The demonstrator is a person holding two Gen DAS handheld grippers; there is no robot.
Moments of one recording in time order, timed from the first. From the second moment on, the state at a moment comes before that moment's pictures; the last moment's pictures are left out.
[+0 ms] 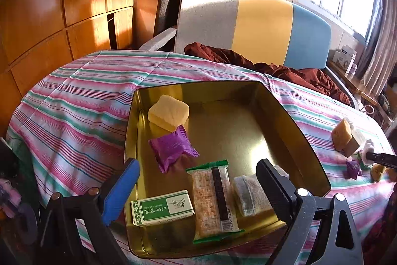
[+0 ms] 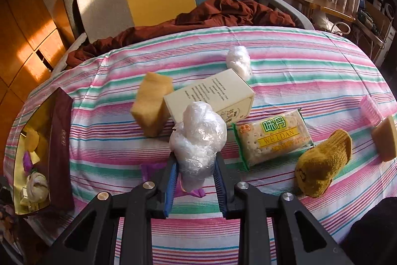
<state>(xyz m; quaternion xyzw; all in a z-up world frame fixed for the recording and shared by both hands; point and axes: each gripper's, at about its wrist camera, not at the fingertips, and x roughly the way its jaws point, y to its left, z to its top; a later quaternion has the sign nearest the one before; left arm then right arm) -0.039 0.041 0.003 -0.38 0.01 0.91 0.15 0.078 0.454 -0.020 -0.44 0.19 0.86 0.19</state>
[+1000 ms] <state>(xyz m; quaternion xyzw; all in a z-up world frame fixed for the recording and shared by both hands) -0.031 -0.062 -0.004 -0.38 -0.07 0.92 0.08 -0.124 0.155 -0.040 -0.51 0.04 0.85 -0.13</state>
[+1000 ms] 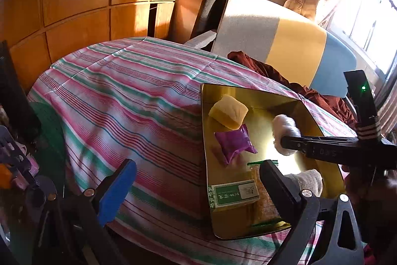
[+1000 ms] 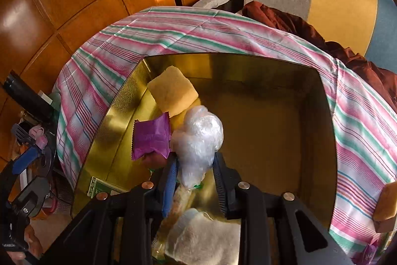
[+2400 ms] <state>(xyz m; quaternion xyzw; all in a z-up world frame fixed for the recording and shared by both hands) -0.007 0.050 0.018 -0.36 0.05 0.91 0.19 0.030 0.349 0.000 -0.44 0.10 0.89 0.12</state>
